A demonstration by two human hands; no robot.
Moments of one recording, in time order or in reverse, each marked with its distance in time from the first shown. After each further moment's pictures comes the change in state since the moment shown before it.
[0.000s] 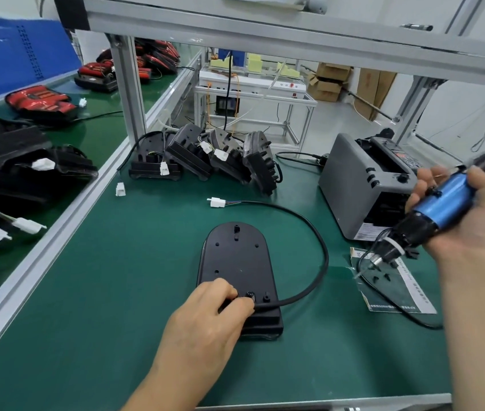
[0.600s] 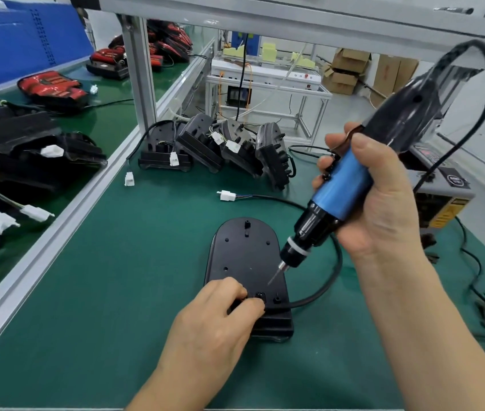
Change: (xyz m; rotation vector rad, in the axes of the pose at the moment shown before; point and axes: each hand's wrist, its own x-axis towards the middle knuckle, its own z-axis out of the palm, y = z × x) left_hand -0.003 -0.002 0.005 0.002 0.042 0.028; right_hand -0.060 0.066 0.111 -0.048 -0.378 0.069
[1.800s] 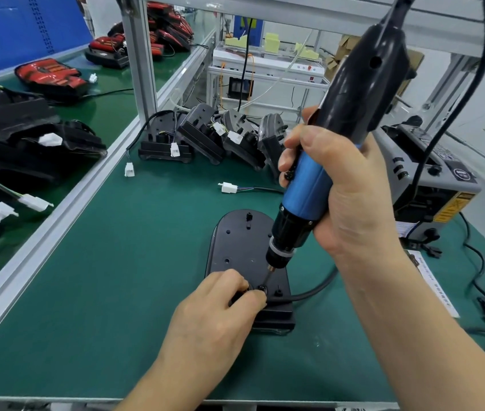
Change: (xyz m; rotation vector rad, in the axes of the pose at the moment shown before) left_hand 0.002 0.002 -0.003 0.008 -0.014 -0.023; right_hand -0.011 0.011 0.031 -0.229 -0.171 -0.098
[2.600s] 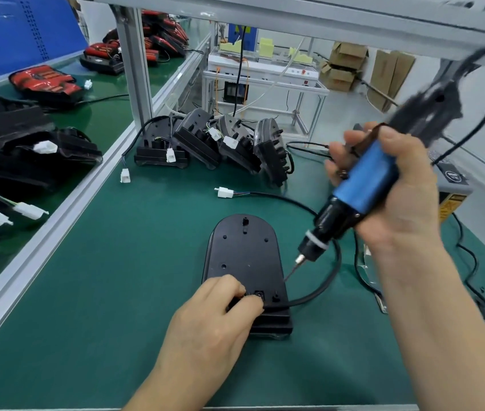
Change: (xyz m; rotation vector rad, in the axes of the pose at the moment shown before) left_hand -0.001 -0.003 0.002 -0.016 -0.023 -0.001; right_hand 0.011 -0.007 -0.054 0.193 0.253 0.082
